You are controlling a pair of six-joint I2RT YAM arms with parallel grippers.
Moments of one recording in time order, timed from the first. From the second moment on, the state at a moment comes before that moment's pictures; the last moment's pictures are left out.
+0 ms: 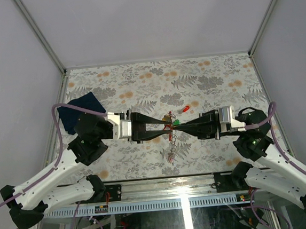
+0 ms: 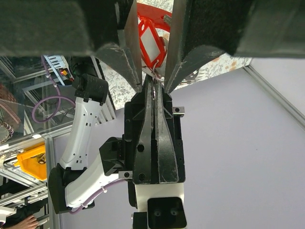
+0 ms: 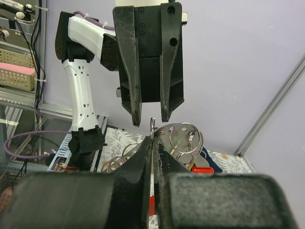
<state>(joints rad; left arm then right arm) -0.93 0.92 0.99 0.29 0.75 0.13 0.78 0.71 0.74 0.46 -0.78 0.01</state>
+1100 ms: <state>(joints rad) -0.93 0.95 1.07 0.07 0.72 0.24 0.78 0.70 0.77 0.33 -0.75 -0.07</state>
